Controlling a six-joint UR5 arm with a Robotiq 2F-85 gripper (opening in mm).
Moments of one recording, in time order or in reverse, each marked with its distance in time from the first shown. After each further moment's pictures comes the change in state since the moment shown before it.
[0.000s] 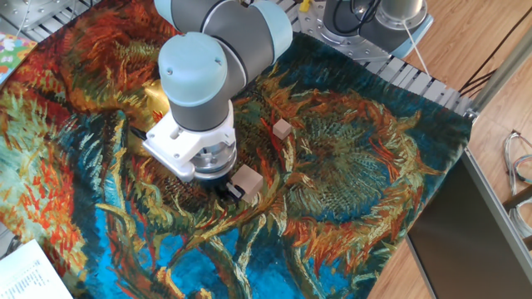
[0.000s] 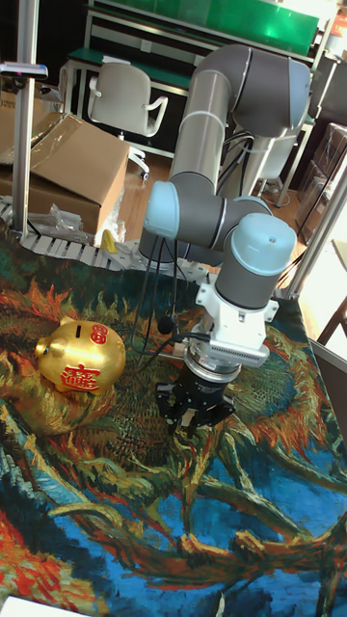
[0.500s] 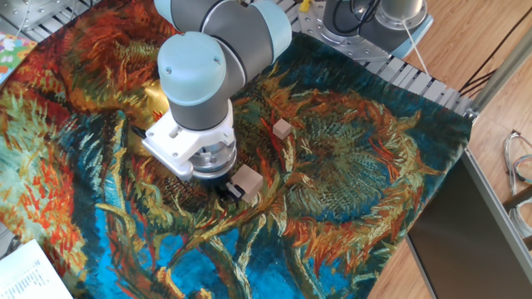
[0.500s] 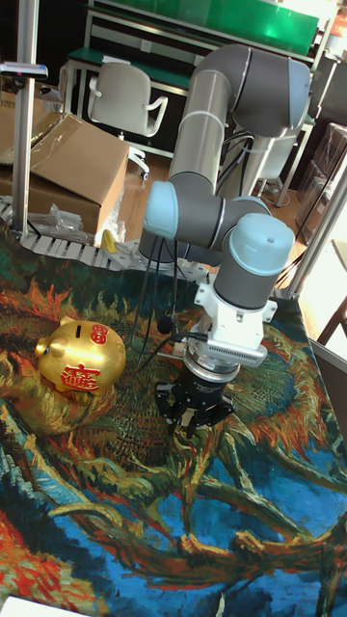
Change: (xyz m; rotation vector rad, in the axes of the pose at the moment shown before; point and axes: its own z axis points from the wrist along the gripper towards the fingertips) arm 0.005 0.002 0.001 -0.011 0.015 0.024
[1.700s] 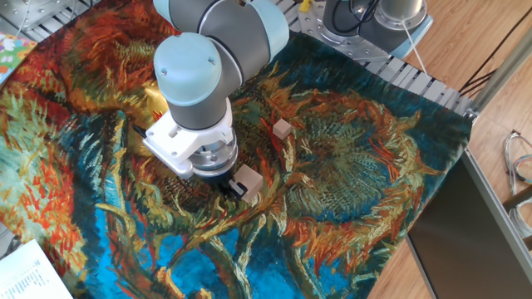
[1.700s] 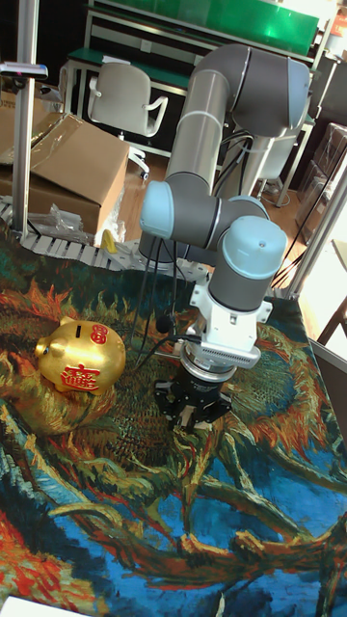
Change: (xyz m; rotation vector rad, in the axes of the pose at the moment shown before) arm 0.010 -0.003 0.006 -0.010 0.028 0.004
